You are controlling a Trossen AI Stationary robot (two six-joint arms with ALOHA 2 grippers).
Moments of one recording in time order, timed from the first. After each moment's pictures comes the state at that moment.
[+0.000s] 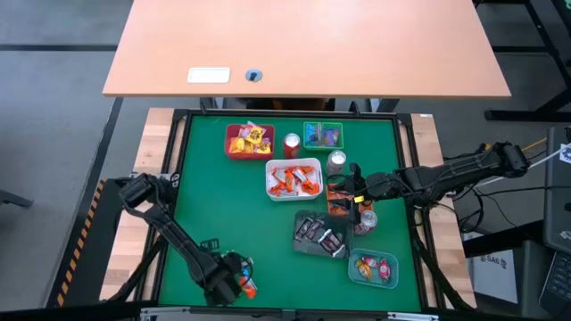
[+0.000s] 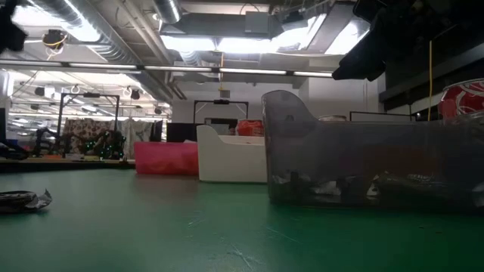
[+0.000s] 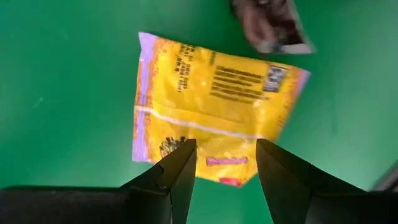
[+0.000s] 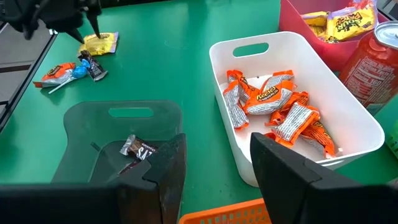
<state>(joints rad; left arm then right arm) -0.78 1.96 1.33 -1.02 0.09 -1.07 0.21 1.03 0.60 -0.11 0.19 0.21</state>
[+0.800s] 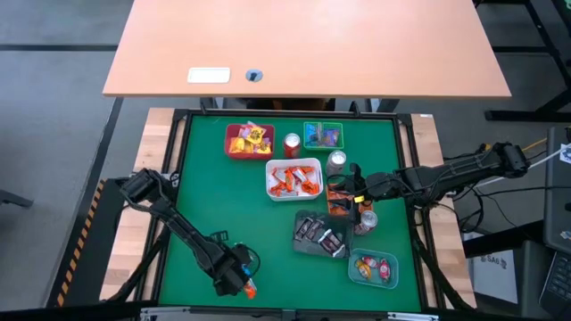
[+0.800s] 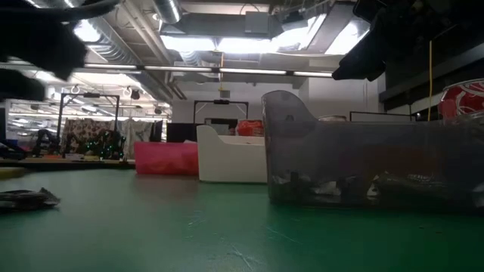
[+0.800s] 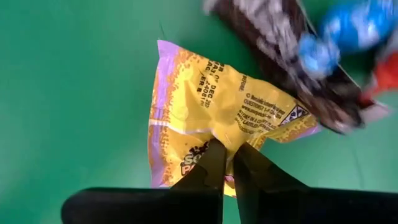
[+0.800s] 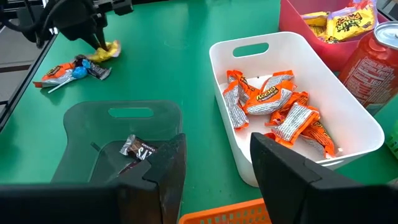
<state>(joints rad) -0.70 1.96 1.25 -0.90 -0.03 -0.99 0.21 1.03 0.60 -0.11 0.19 0.21</state>
